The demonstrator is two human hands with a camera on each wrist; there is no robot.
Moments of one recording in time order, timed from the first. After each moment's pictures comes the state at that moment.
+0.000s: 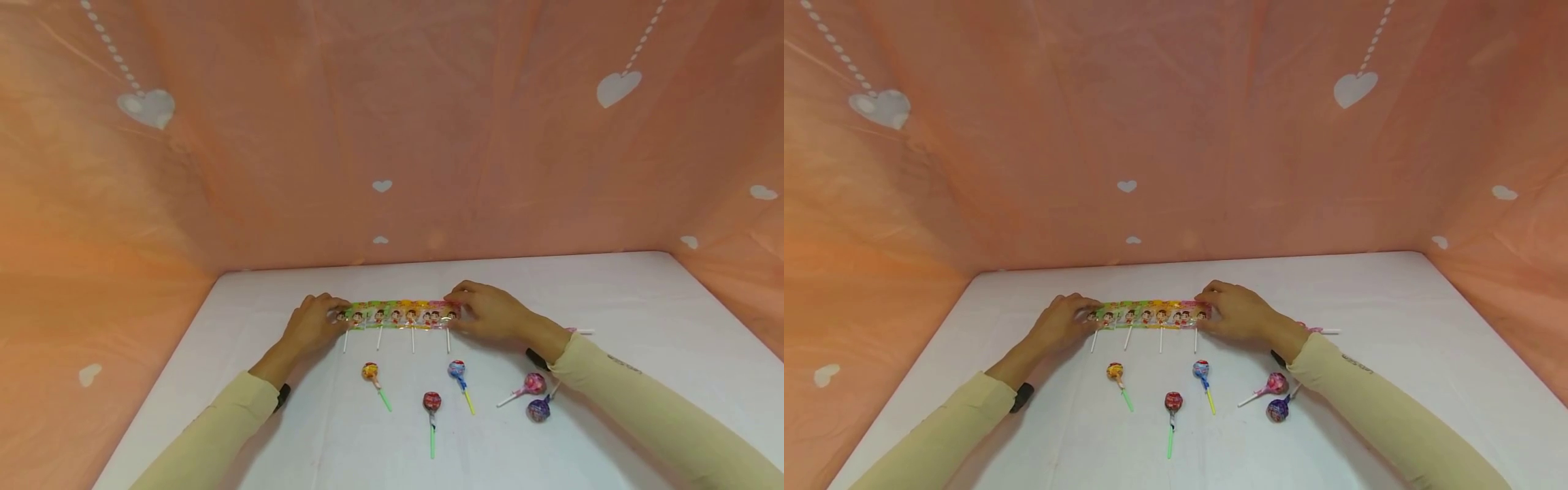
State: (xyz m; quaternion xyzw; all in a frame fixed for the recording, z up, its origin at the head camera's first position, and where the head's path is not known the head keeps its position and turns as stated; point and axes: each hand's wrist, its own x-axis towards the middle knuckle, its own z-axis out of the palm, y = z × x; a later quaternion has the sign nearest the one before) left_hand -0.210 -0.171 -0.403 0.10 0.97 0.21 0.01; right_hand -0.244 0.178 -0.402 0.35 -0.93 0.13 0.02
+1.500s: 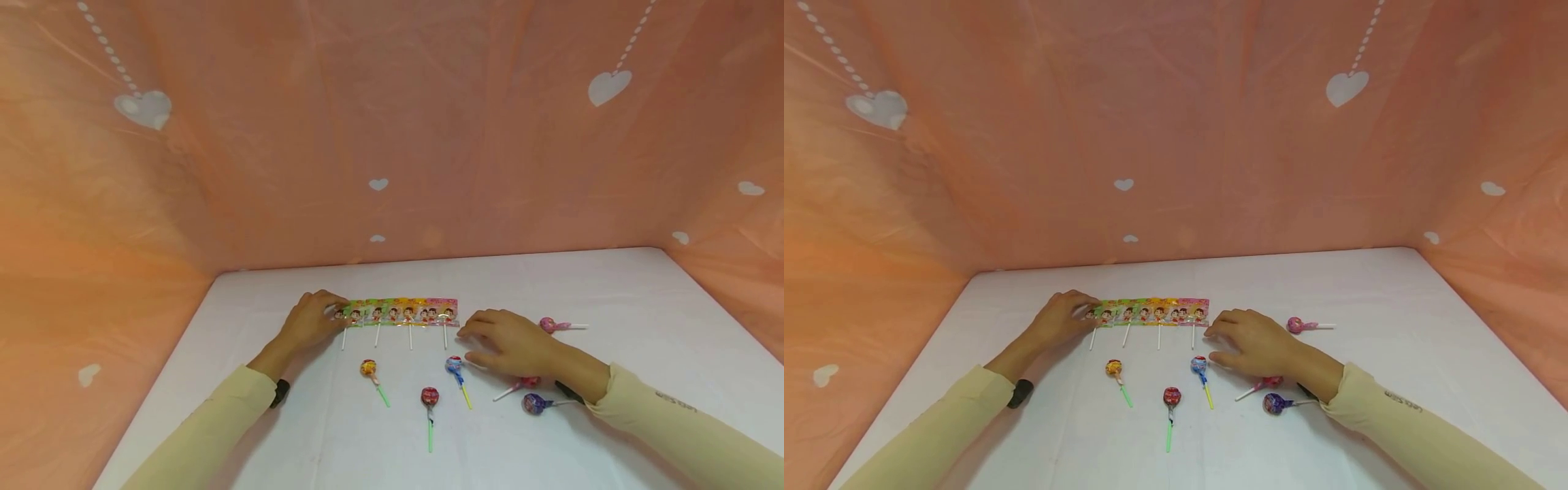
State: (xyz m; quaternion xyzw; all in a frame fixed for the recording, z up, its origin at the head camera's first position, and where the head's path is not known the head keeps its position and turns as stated) left_hand -0.214 -0.175 -0.402 0.10 0.96 0.24 0.02; right_hand -0.183 0.205 -0.397 0.40 -0.91 0.13 0.04
